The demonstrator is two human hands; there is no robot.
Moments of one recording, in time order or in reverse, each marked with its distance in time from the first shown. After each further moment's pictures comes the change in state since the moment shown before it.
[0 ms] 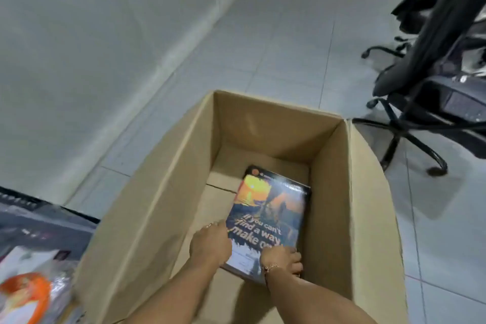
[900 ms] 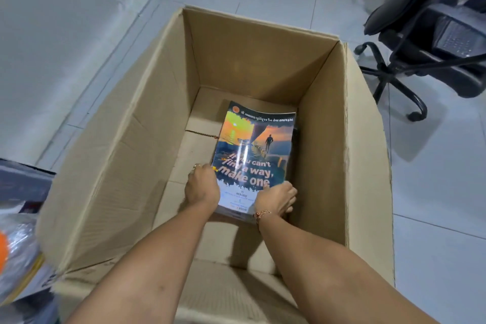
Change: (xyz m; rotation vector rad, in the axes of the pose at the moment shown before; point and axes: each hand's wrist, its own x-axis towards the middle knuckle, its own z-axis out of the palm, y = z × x) left_hand 0.032 0.007 0.051 -0.096 0.163 -0.201; right_hand 0.009 0.010 0.003 0.274 0.358 -0.062
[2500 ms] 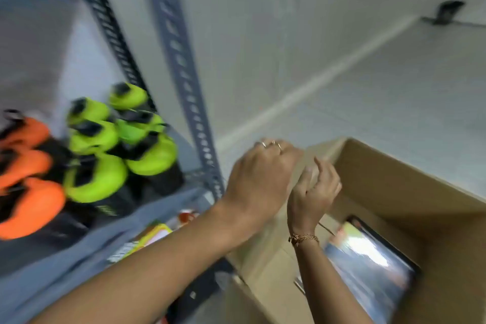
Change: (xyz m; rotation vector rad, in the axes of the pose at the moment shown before) left_hand -0.160 -0.095 -0.327 -0.059 0.774 0.429; right_hand -0.256 -0.190 -0.063 0.728 -0.101 -1.092
